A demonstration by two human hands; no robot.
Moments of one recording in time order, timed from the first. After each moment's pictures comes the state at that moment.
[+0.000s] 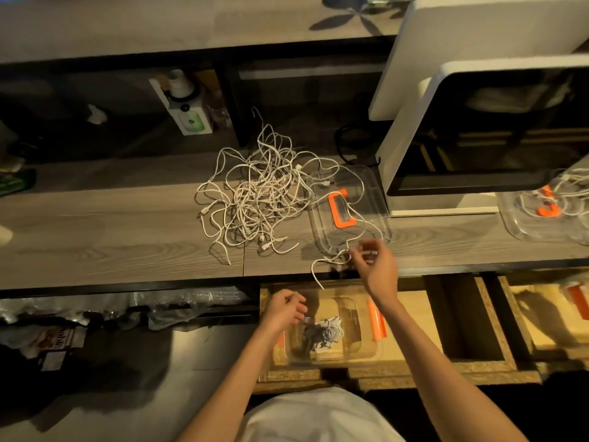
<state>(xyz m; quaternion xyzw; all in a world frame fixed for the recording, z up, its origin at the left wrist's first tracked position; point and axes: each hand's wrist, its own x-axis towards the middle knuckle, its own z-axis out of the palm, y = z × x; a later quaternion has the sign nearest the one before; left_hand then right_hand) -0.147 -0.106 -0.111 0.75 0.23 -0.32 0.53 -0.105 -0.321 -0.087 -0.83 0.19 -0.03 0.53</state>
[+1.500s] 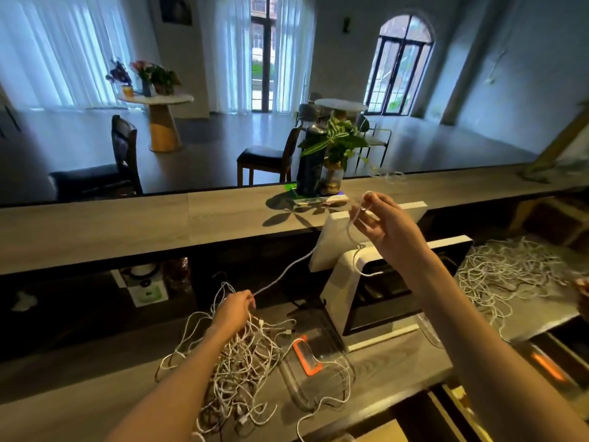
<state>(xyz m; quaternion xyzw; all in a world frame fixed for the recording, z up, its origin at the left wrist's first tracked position) 0.150 -0.067 0.063 0.94 -0.14 -0.09 0.28 0.041 -0.339 0.304 -0.50 0.09 -0.15 0.84</state>
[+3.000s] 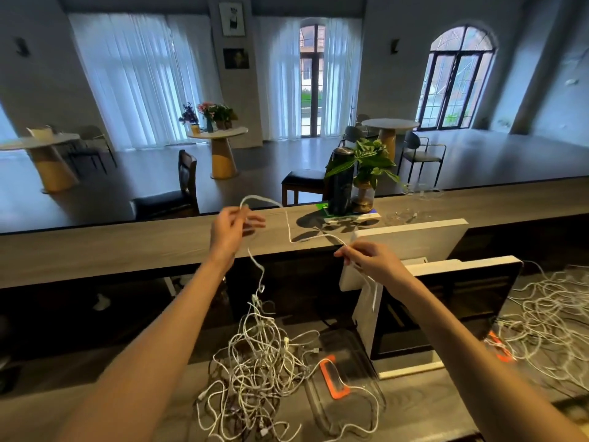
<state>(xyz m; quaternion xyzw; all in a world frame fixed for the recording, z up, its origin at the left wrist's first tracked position) 0.173 -0.055 0.267 0.71 -0.10 0.10 0.69 0.051 -0.337 0.263 -0.84 0.01 -0.04 0.54</state>
